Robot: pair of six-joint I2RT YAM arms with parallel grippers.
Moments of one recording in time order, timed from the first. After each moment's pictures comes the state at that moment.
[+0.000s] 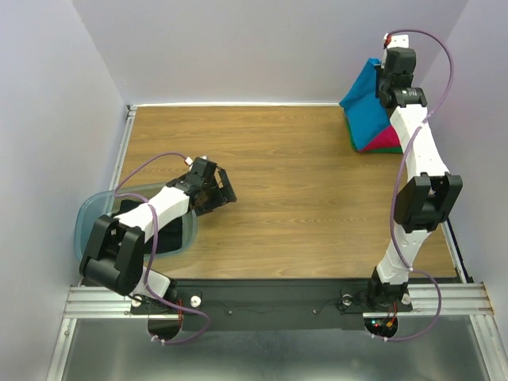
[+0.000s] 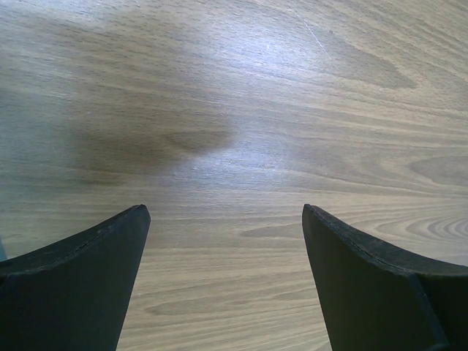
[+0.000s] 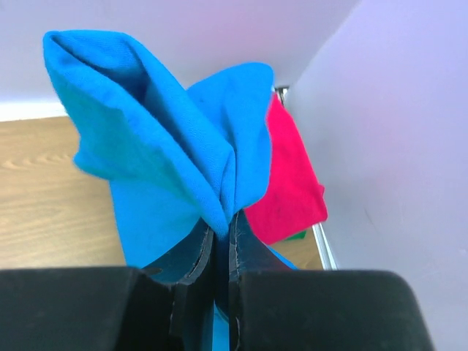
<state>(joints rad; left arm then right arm) -0.43 1.42 0.83 -0.37 -0.02 -0.74 0.01 1.92 2.02 -0.49 0.38 -0.15</state>
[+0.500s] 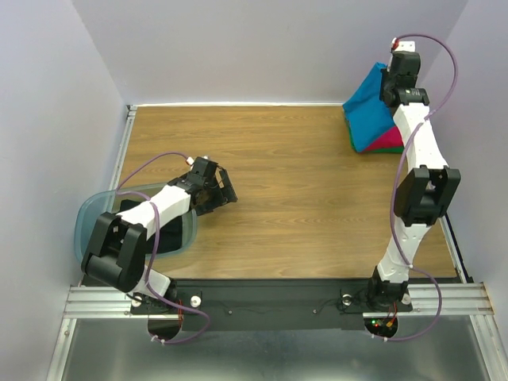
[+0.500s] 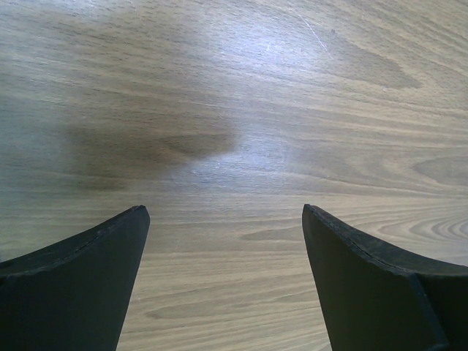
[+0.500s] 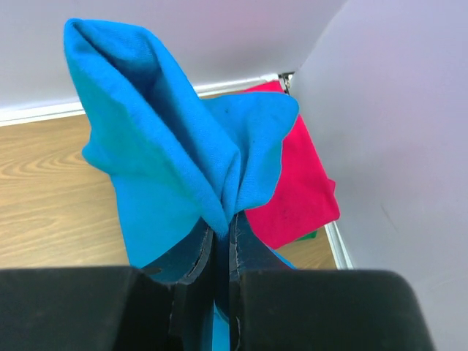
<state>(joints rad) -0.42 1.44 0.83 -0.36 -0.01 -0.74 -0.04 1.98 2.05 -0.49 0.34 -0.09</state>
